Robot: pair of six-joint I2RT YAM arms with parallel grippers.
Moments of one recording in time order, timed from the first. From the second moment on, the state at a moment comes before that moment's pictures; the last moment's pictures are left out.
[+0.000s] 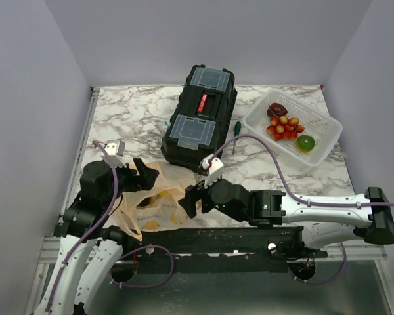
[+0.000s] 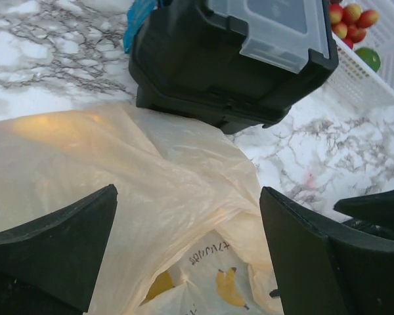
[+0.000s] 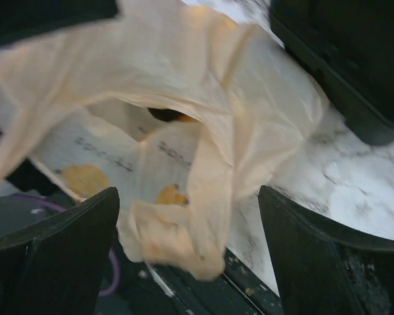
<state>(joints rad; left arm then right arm) -0.27 0.43 0.76 -0.70 0.15 -0.45 1.41 1.24 0.93 -0.19 0.51 0.57</state>
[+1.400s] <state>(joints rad) -0.30 0.23 0.91 -1.02 0.08 -0.44 1.15 2.01 1.48 0.30 0.21 0.49</state>
